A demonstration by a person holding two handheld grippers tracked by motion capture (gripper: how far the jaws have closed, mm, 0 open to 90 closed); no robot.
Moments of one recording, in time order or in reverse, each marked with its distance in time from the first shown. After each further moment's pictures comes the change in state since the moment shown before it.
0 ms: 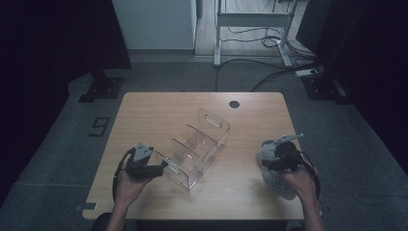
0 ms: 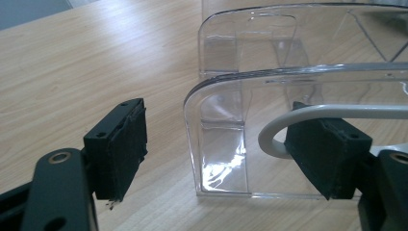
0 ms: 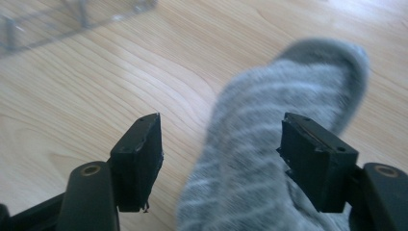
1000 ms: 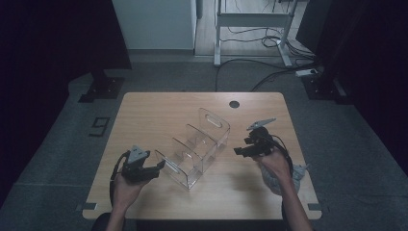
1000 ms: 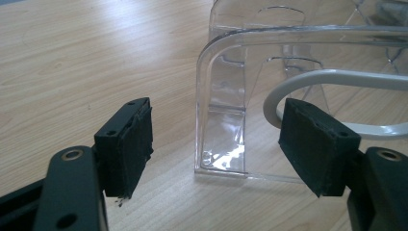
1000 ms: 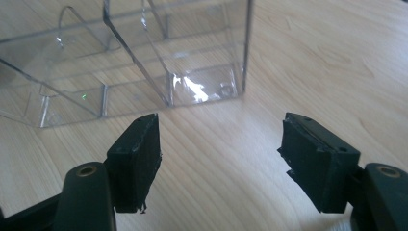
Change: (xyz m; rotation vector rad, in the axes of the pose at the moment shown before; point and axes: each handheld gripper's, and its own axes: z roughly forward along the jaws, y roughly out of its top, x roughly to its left) left arm 0.007 -0.010 -0.006 0.013 0.014 -0.073; right arm 0.034 0.072 0.043 -0.065 0.217 -0.119
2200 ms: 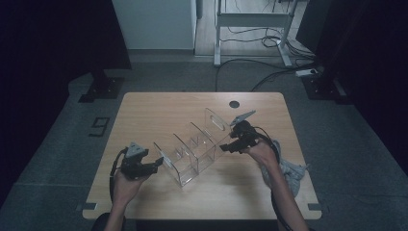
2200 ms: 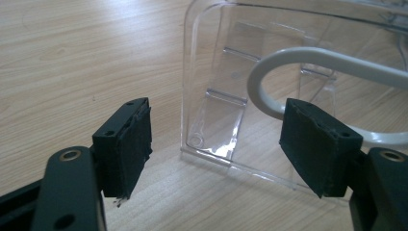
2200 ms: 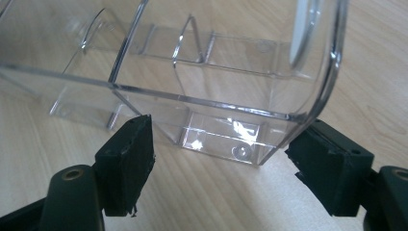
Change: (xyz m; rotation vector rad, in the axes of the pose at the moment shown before) left arm 0.016 0.000 0.010 0.016 -0.008 -0.068; right arm 0.010 0.035 0.035 0.032 0.094 -0.151
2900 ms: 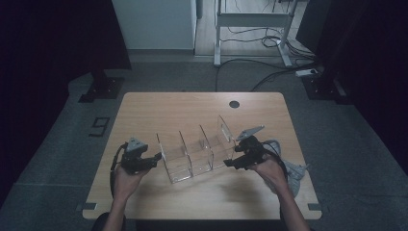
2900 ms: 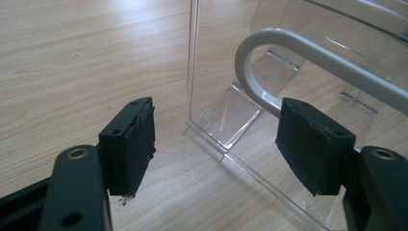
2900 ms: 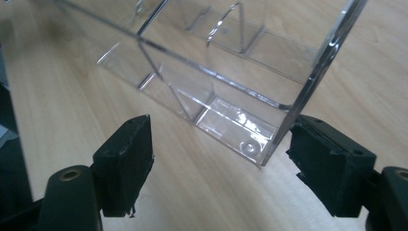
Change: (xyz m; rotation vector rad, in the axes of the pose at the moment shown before) left arm 0.011 0.010 0.009 0.016 0.027 -0.008; right arm 0.039 -0.038 -0.023 -0.021 0.039 0.032
